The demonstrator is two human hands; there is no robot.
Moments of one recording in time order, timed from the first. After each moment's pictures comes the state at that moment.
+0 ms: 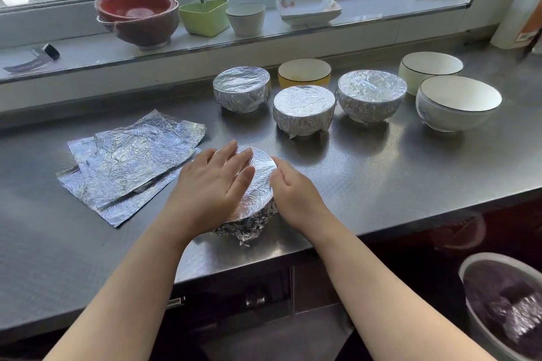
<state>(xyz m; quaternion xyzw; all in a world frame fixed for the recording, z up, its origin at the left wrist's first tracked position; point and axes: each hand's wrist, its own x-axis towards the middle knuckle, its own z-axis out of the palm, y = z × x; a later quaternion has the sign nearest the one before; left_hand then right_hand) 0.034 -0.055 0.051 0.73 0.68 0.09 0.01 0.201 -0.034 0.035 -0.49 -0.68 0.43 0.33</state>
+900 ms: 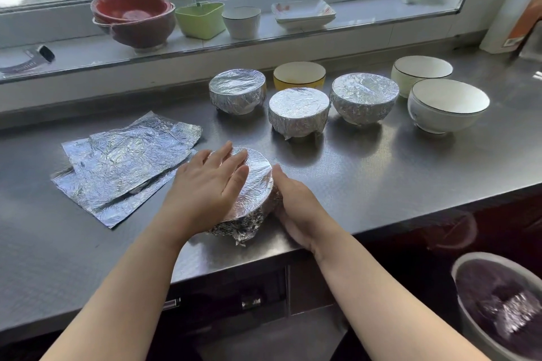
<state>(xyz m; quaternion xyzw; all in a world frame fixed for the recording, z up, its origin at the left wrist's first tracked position) 0.036 -0.056 0.053 0.72 0.69 0.08 0.02 0.203 -0.032 0.014 -0.39 -0.41 0.73 0.38</state>
